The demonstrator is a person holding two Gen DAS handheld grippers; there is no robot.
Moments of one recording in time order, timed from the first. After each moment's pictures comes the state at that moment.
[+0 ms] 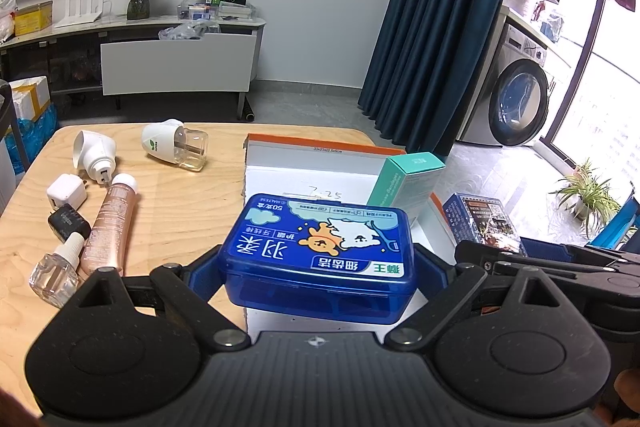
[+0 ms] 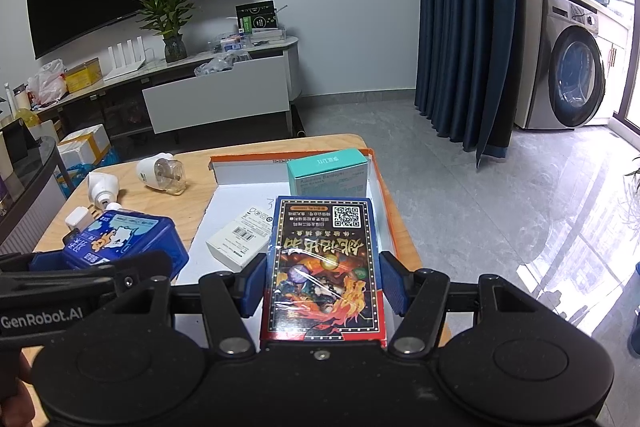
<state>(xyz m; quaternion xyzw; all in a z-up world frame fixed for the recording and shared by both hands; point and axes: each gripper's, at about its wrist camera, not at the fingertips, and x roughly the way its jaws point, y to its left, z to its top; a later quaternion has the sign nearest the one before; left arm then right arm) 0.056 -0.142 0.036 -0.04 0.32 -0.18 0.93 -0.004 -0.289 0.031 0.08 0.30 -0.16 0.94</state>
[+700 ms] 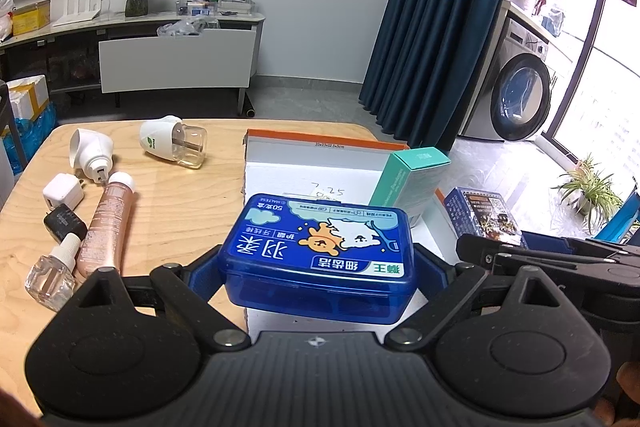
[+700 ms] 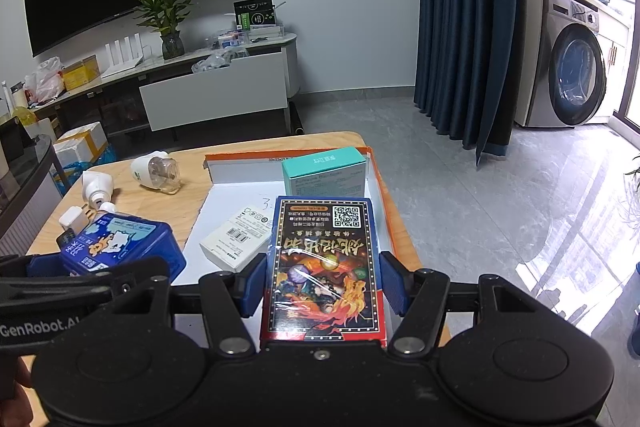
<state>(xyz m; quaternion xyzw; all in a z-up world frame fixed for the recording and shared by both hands) 0.067 -0.143 0.029 -0.03 0.32 -0.18 0.93 0.004 -0.293 0.030 0.08 0.30 -0.16 0.94</state>
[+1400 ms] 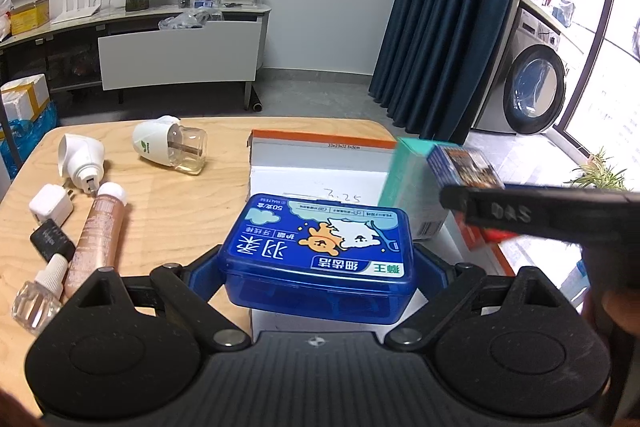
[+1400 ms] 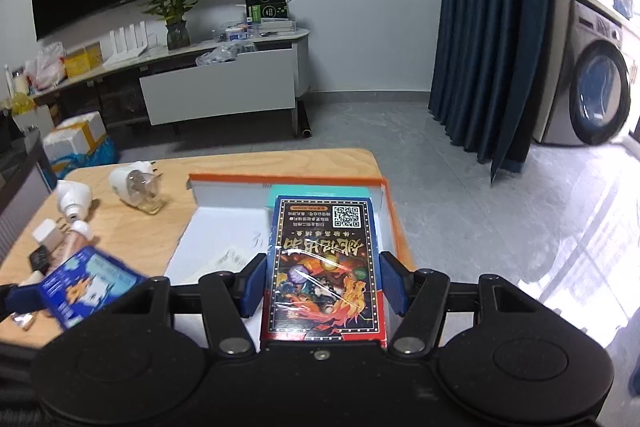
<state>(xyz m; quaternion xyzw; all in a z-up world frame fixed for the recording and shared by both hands) 0.103 -0.153 0.020 -0.02 0.33 -0.17 0.93 0.088 -0.324 0.023 0.05 0.32 -0.14 0.94</state>
